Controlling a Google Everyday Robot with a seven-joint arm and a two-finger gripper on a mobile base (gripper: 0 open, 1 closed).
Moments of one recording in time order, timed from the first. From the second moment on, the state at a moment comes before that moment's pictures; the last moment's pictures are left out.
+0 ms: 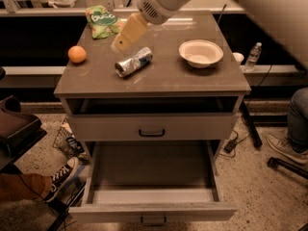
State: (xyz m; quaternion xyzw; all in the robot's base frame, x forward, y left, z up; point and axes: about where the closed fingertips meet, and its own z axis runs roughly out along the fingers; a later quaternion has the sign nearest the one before) arm 0.649 0.033 0.991 -0.48 0.78 0.06 0.40
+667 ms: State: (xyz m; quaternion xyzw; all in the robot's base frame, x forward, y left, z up) arm 0.721 0.127 0.914 -0.54 0.76 0.10 0.35
